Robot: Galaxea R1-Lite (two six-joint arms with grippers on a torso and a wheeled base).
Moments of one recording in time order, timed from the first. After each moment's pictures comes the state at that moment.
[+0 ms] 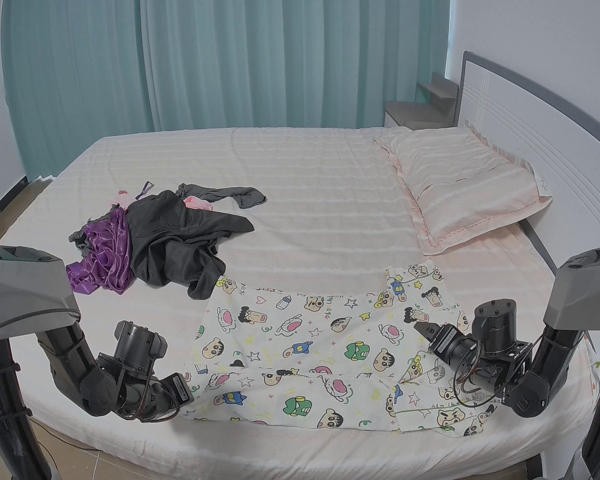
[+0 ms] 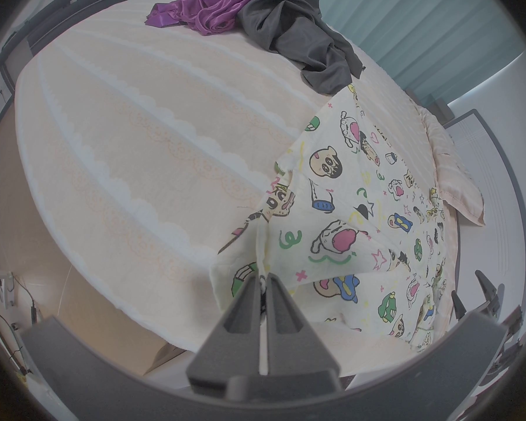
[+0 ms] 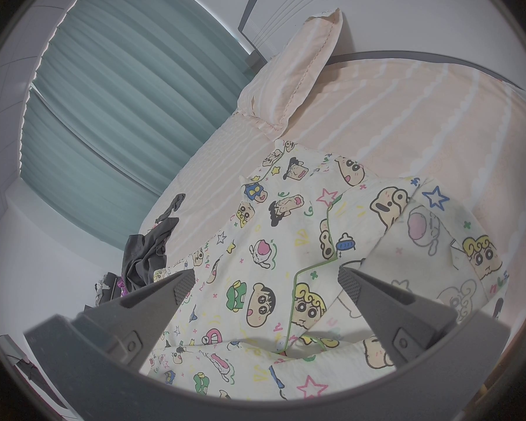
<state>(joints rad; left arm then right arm) -0.28 2.11 -0.41 -0.65 -0.02 -0.79 0.42 2.16 -0.36 -1.25 -0.21 0.94</state>
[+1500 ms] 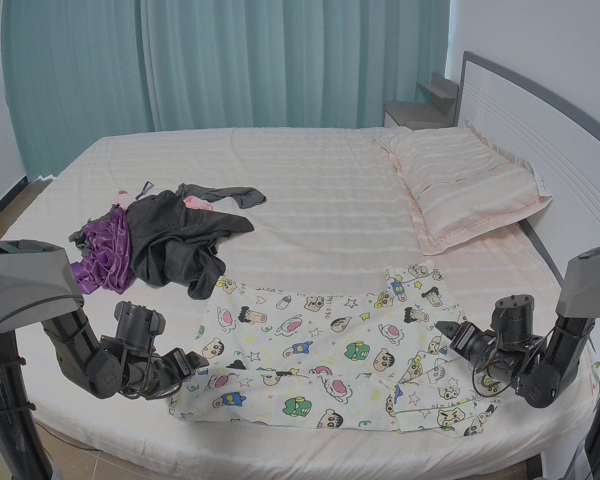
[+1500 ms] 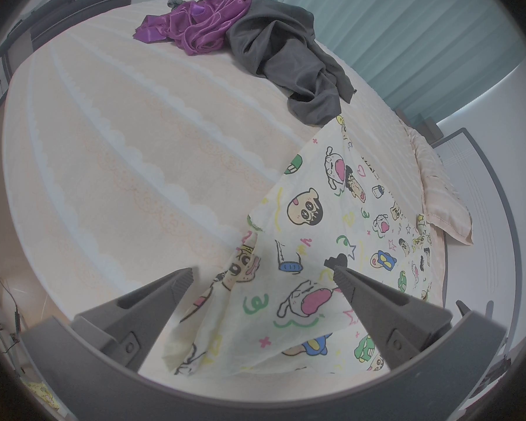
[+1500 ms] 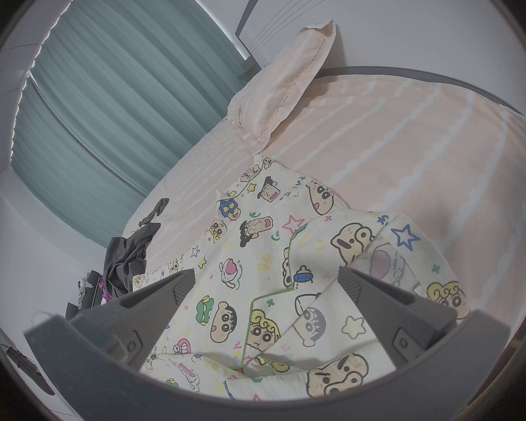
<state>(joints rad) -0.22 2.15 -0.53 -0.68 -0.04 -0.78 0.29 2.16 -0.34 -1.24 -0.16 0.82</state>
